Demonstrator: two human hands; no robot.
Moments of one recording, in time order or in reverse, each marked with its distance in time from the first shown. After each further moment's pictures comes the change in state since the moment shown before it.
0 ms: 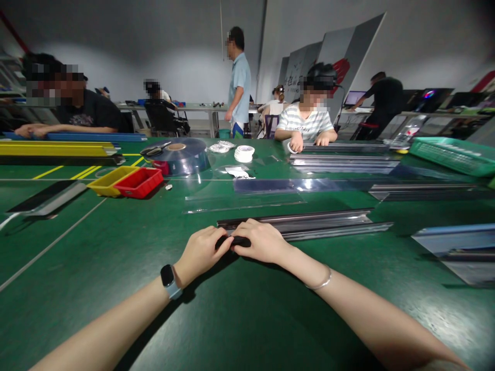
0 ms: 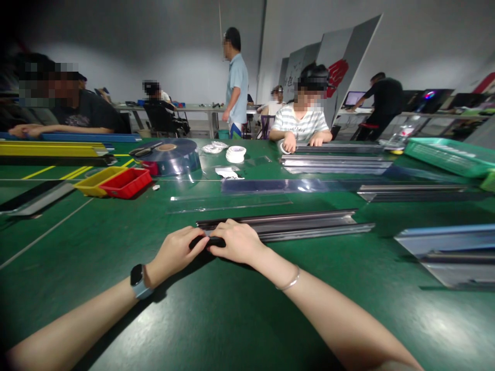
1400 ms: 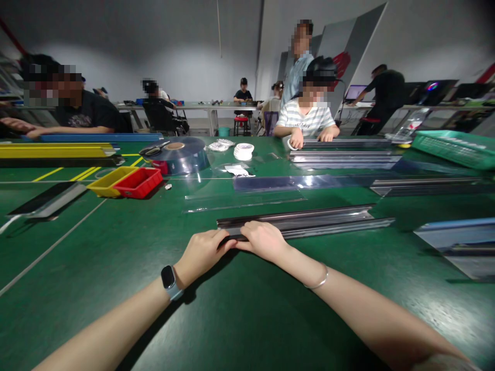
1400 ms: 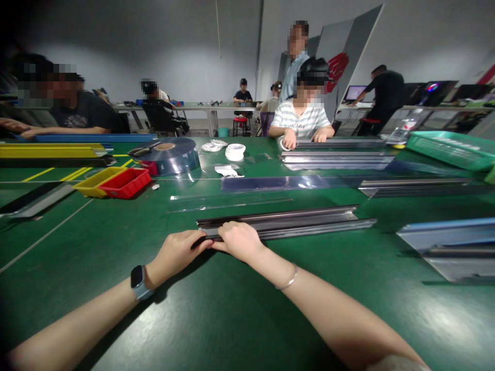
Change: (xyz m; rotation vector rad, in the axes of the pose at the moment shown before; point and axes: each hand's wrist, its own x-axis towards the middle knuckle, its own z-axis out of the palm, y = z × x) left_hand -0.004 -0.004 0.008 0.130 -0.060 0.064; right_hand 0.002 0.004 0.013 -0.267 0.007 0.069
